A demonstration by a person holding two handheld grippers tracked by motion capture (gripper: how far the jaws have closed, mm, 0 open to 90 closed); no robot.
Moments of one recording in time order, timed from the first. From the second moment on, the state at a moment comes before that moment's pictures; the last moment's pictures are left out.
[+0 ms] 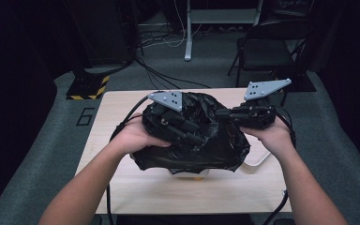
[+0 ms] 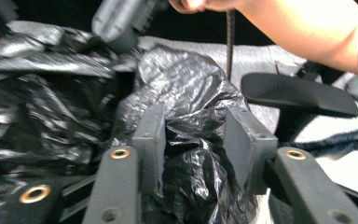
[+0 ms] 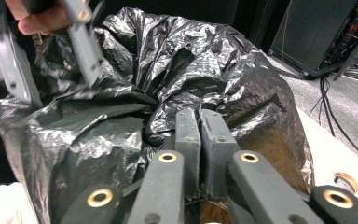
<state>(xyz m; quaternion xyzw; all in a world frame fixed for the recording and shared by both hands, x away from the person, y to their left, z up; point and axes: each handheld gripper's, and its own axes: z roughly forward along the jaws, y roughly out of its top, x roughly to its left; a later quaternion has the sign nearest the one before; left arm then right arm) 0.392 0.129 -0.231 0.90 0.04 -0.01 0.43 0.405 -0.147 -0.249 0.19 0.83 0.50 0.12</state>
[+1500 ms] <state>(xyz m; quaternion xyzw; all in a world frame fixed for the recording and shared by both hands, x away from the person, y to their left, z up) 0.439 0.143 -0.209 0.88 0.10 0.01 0.46 0.369 -0.167 -0.258 0.18 0.81 0.55 0.08</state>
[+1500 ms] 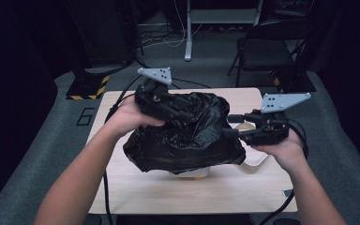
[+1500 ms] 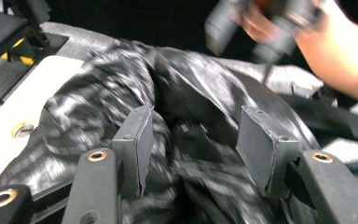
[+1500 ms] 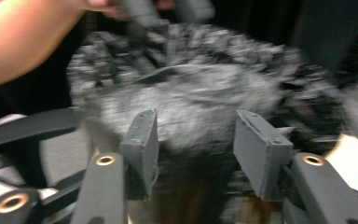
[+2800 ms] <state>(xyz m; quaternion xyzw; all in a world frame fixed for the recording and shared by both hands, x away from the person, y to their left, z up) 0.475 0.093 -0.227 0.89 0.09 -0.03 0.45 0.345 -0.170 -0.291 0.18 0.83 0.51 0.11</state>
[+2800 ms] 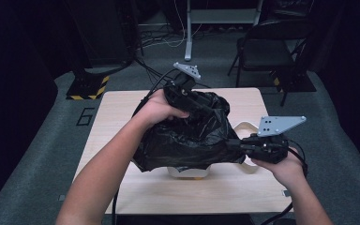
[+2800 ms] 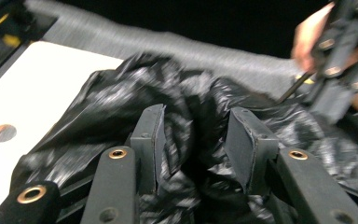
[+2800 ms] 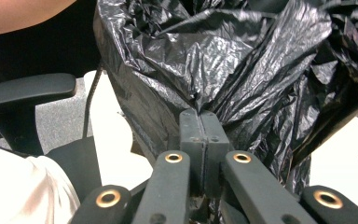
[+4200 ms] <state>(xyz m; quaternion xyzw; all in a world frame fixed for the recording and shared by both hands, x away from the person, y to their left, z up) 0.505 0.042 -0.282 0.96 0.15 0.00 0.22 0.327 -0.176 -0.340 0.20 0.84 0.49 0.08</state>
